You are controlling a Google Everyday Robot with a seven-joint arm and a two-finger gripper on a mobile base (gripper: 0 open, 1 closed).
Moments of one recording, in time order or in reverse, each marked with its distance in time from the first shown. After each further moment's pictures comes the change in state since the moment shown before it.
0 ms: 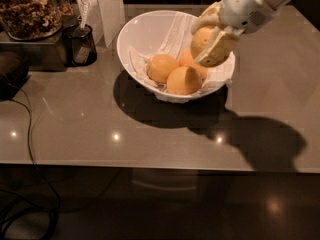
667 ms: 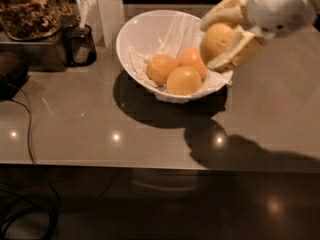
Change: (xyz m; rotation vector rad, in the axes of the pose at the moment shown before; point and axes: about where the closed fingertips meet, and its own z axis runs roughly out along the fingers) arm -0.032 0.050 -0.051 0.104 -0.150 -0.101
